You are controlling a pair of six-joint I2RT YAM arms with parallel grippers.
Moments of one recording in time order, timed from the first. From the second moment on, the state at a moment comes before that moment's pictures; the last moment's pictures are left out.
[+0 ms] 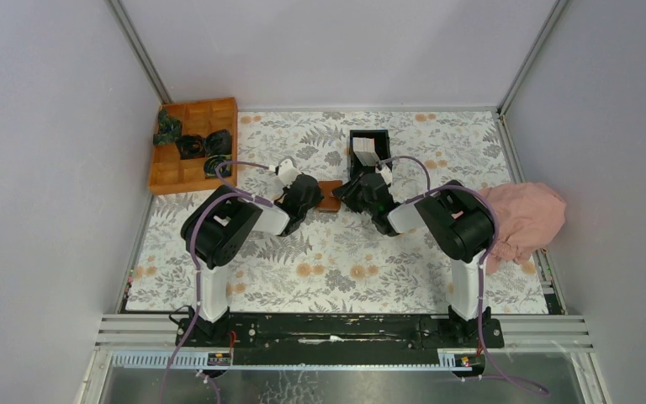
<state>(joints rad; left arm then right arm) -0.58 1.99 0.86 0.53 -0.38 -0.95 0.59 2.02 0.87 0.66 0.06 1.13</state>
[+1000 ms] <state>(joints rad) -0.59 1.99 0.86 0.53 -0.39 -0.95 0.70 2.00 0.90 0.59 0.33 0.98</state>
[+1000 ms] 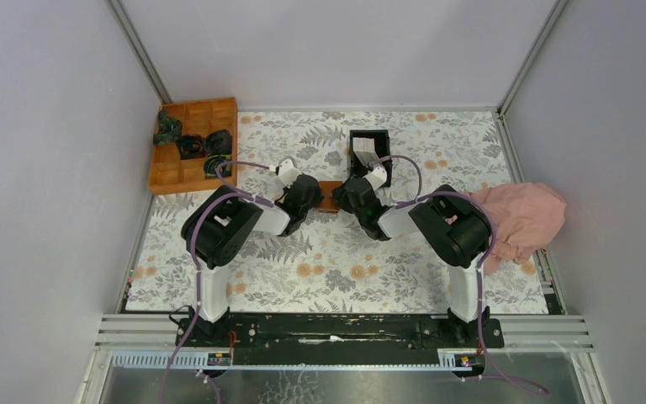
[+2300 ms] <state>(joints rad) -0.61 1.80 0.82 0.27 -0.39 -0.94 0.87 1.93 0.88 0.46 0.59 0.77</state>
